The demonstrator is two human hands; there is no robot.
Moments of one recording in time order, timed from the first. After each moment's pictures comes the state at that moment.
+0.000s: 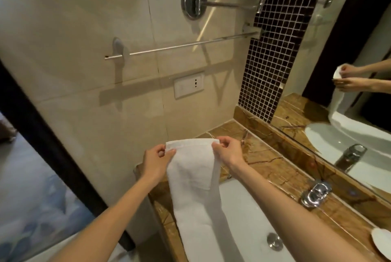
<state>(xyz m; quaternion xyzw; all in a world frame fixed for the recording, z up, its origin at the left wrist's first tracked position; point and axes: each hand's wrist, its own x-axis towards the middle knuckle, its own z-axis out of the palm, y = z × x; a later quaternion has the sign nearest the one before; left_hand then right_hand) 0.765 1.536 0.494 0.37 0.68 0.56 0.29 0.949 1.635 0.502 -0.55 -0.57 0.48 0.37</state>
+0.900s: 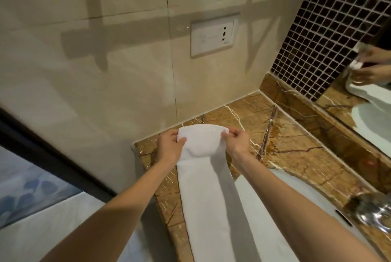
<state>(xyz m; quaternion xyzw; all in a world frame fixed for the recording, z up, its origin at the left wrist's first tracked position) 0.715 1.637 0.352 0.30 0.74 0.51 0.32 0.875 1.722 0.362 -0.65 -0.47 0.50 0.34</state>
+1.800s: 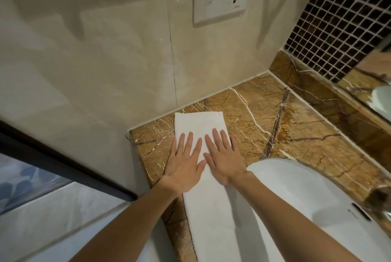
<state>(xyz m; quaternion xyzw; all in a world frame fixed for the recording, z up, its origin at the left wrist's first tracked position) 0.742 1.609 0.257 0.67 0.74 -0.03 0.05 0.885 1.684 0.266 -0.41 -0.90 0.07 -0.07</state>
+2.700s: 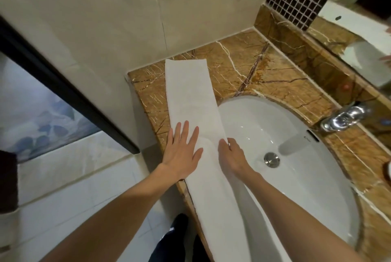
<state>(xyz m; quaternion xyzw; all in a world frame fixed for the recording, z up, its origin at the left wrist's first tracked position) 0.862 1.451 0.268 0.65 0.75 -0.03 0.08 1.031 1.522 0.268 -0.62 -0.59 0.50 0.09</state>
